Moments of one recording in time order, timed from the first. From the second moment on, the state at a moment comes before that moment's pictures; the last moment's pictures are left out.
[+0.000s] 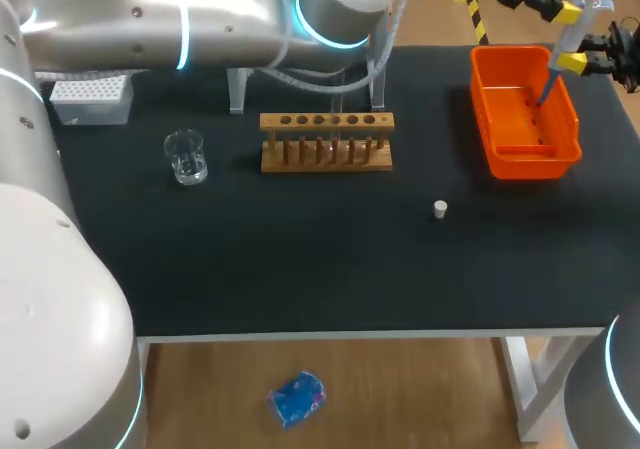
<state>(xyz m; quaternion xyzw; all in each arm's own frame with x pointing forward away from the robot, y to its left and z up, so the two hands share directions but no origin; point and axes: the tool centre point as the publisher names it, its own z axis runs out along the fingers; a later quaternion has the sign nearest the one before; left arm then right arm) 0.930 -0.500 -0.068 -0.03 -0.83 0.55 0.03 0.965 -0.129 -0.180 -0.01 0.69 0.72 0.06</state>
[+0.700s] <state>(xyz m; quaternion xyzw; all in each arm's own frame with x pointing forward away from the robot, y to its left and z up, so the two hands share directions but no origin) 0.861 -0.462 -0.071 0.00 -0.82 0.58 0.00 0.965 -0.129 -0.180 -0.01 0.69 0.72 0.06</state>
